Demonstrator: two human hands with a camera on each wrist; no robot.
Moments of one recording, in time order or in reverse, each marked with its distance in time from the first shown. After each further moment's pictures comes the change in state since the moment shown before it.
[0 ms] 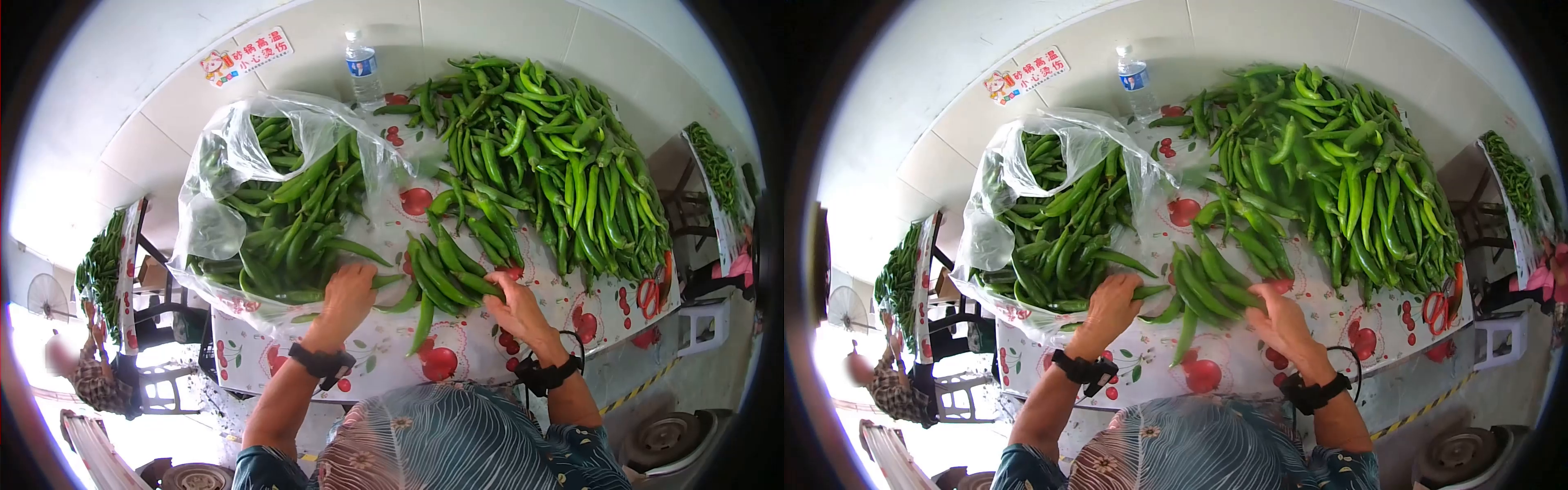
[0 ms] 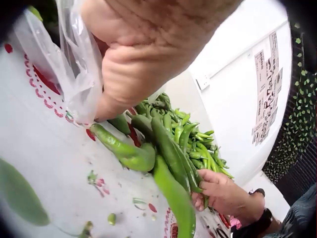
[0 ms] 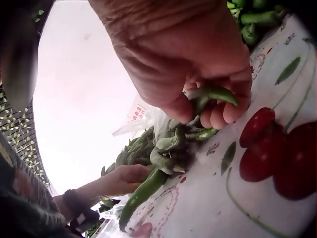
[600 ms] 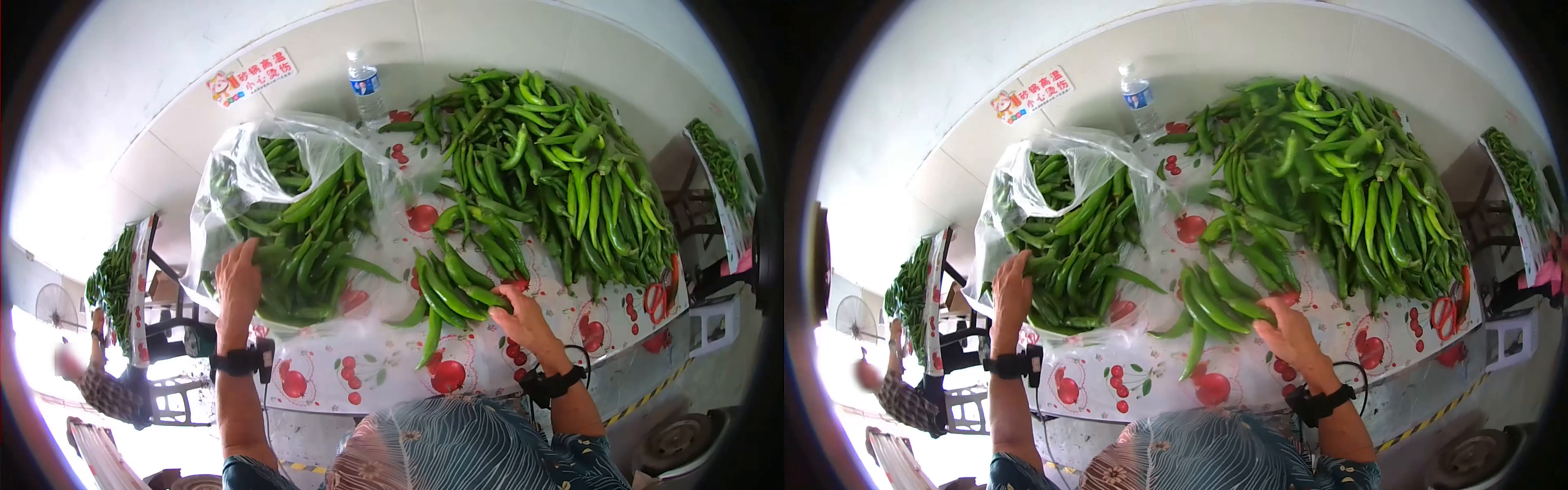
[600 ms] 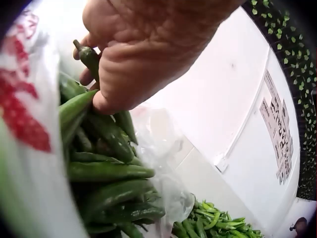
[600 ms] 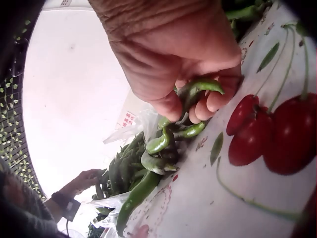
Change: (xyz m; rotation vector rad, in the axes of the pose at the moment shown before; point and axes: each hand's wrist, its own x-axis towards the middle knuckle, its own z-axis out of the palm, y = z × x) left_hand -0.022 -0.103 -0.132 0.326 0.335 -0.282; right_hand 0.001 0.009 0.003 0.130 0.033 0.007
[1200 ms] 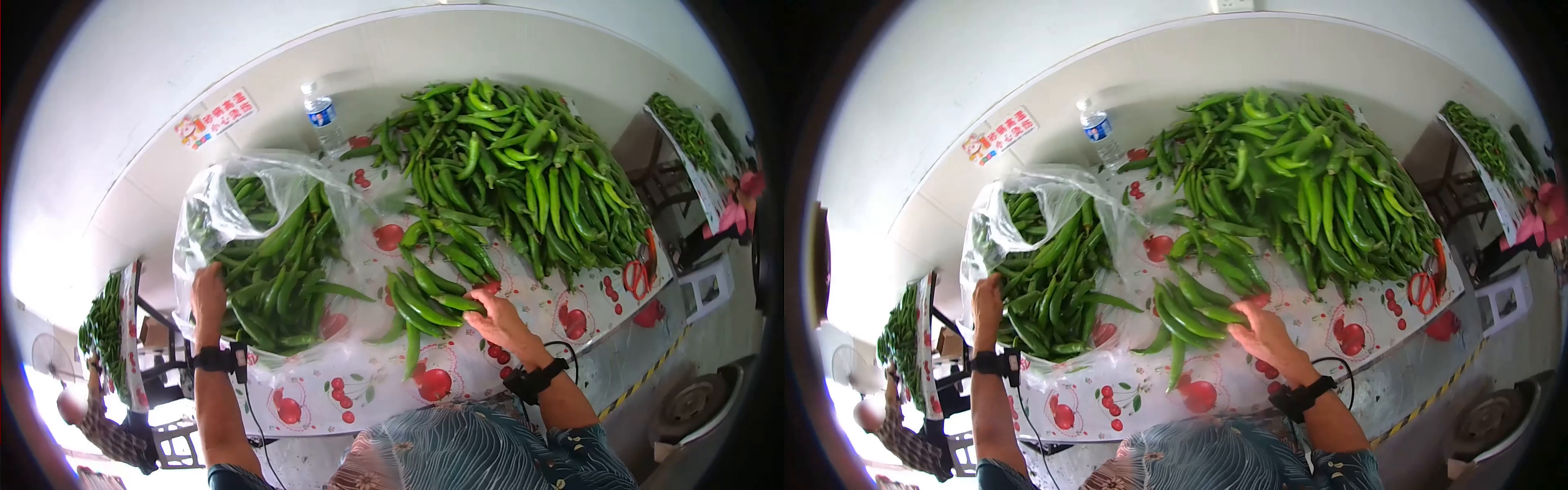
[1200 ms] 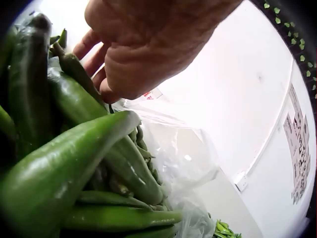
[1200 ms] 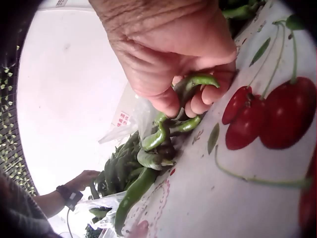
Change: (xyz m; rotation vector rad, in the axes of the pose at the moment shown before) left_hand 0.045 -0.056 0.026 -0.070 0.043 -0.062; right_hand -0.005 -0.007 0.002 0.047 0.019 0.089
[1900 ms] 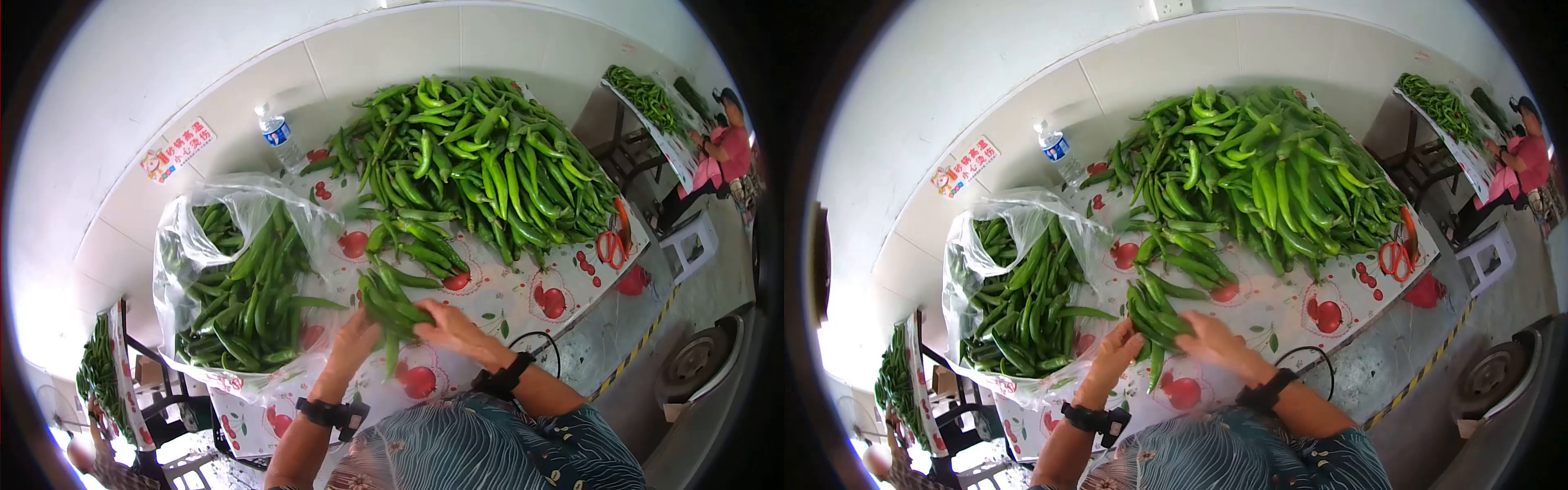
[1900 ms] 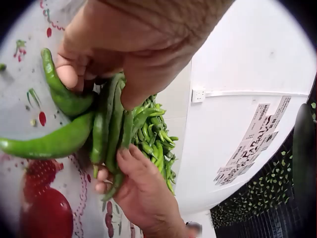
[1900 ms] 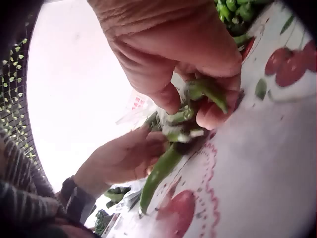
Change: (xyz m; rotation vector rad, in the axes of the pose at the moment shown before) left_hand -0.125 0.237 0.059 -1.289 -0.800 -0.107; right_hand -0.003 -0.011 0.041 0.086 -0.028 -0.061
